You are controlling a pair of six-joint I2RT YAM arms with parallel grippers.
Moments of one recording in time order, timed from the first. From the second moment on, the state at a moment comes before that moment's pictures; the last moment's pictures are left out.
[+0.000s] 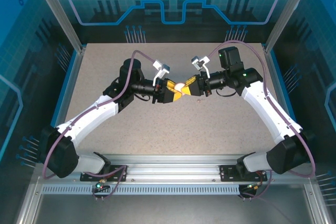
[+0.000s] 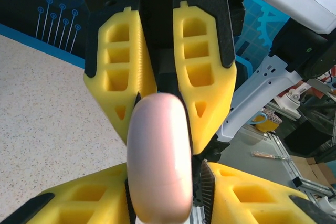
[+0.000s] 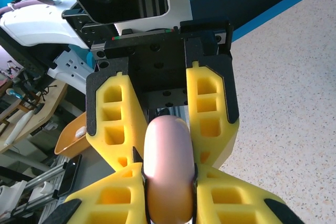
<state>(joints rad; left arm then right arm) -0.51 1.36 1.06 0.07 1.09 -0.27 0.35 1.38 1.35 -0.74 -1.18 -0.11</state>
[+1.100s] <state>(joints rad) -0.51 1.36 1.06 0.05 1.11 -0.27 0.37 1.38 1.36 -0.80 -1.18 -0.17</state>
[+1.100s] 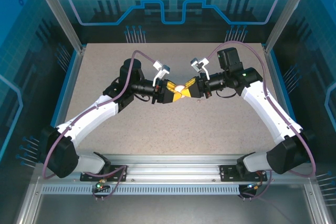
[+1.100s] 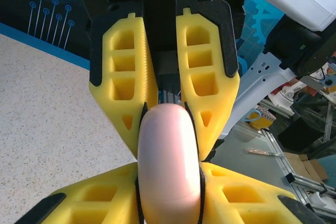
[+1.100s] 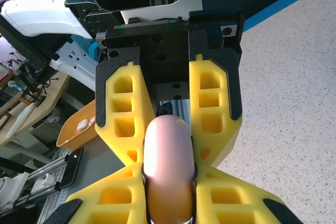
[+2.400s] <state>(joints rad) -0.51 1.35 1.04 0.01 1.02 -0.03 0.42 1.22 1.34 -0.81 -0.81 -0.24</state>
